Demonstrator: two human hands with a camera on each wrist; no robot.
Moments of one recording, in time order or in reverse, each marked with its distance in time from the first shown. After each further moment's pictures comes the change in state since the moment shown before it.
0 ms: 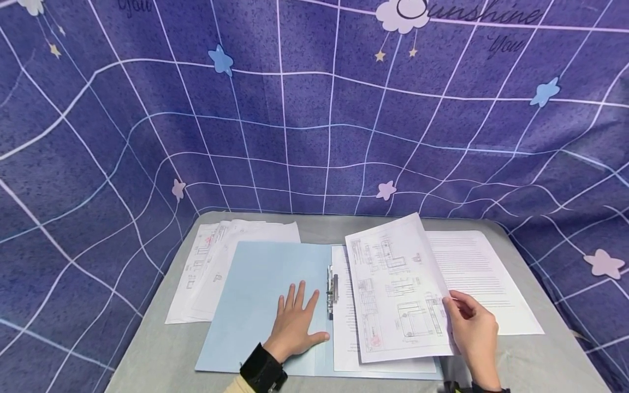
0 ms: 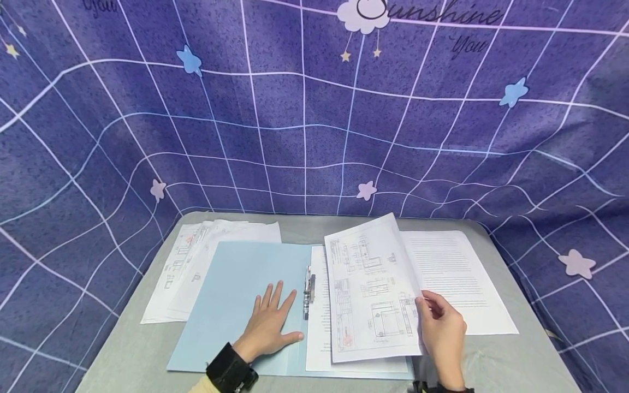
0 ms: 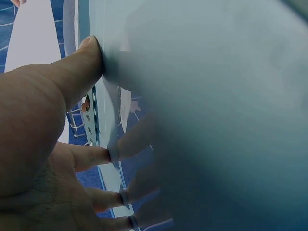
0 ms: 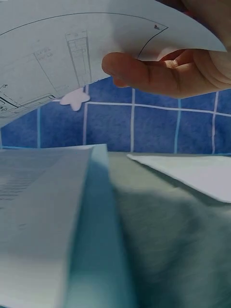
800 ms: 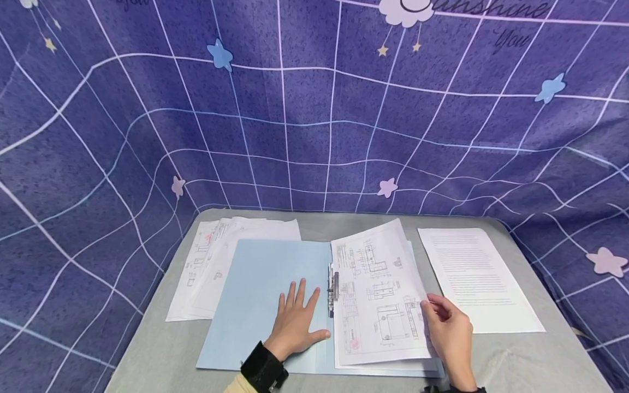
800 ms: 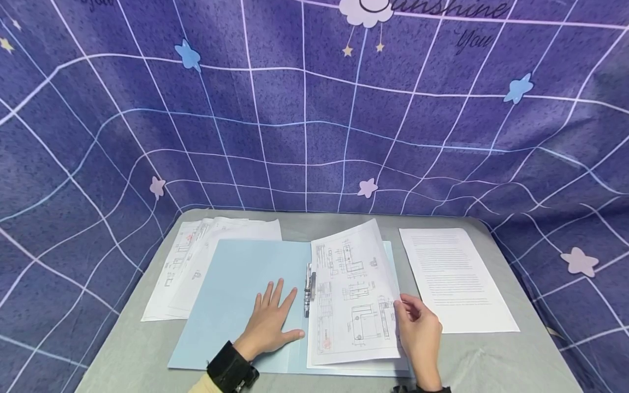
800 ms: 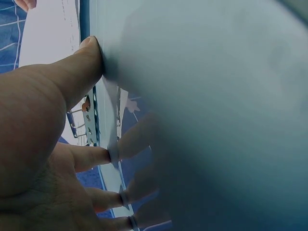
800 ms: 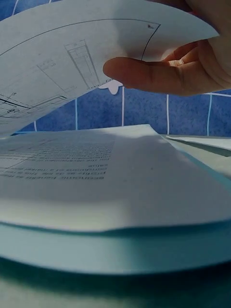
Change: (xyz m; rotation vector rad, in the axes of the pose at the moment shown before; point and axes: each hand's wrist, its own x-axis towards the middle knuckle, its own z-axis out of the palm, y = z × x) left_hand -0.001 -0.001 0.001 0.011 -0.001 0.003; right_hand -0.027 -0.017 0.029 0.044 -0.064 0.013
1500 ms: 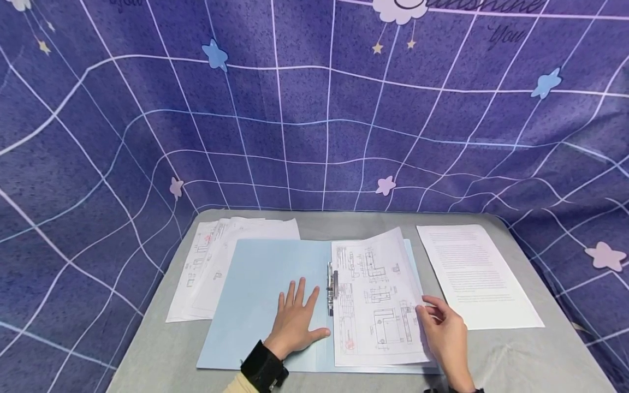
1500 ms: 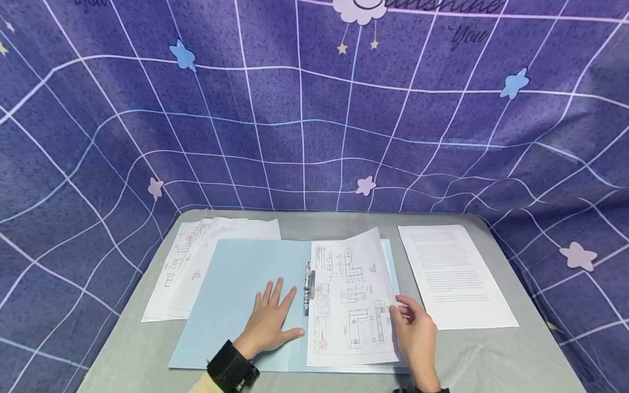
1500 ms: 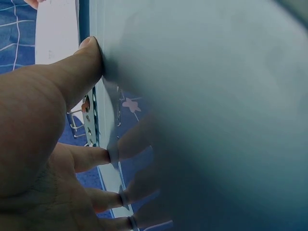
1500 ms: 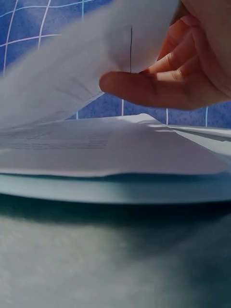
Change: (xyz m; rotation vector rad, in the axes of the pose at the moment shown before) left_hand 0.001 0.000 0.002 -0.005 0.016 0.004; right_hand -0.009 0.008 0.004 0.052 -0.069 0.005
